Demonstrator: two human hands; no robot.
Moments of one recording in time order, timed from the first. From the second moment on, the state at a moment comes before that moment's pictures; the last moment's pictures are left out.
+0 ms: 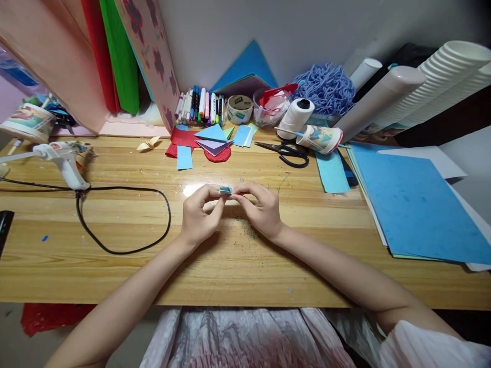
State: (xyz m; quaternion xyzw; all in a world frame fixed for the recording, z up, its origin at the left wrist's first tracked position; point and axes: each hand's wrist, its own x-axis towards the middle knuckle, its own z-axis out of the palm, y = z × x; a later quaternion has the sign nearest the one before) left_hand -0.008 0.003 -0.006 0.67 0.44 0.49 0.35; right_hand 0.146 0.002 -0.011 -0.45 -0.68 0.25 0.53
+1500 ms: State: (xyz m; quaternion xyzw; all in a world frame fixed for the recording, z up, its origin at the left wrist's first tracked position) left_hand -0.015 0.022 -0.009 0.53 0.41 0.40 0.63; right_hand 0.153 0.017 -0.022 -0.43 -0.50 0.58 0.49
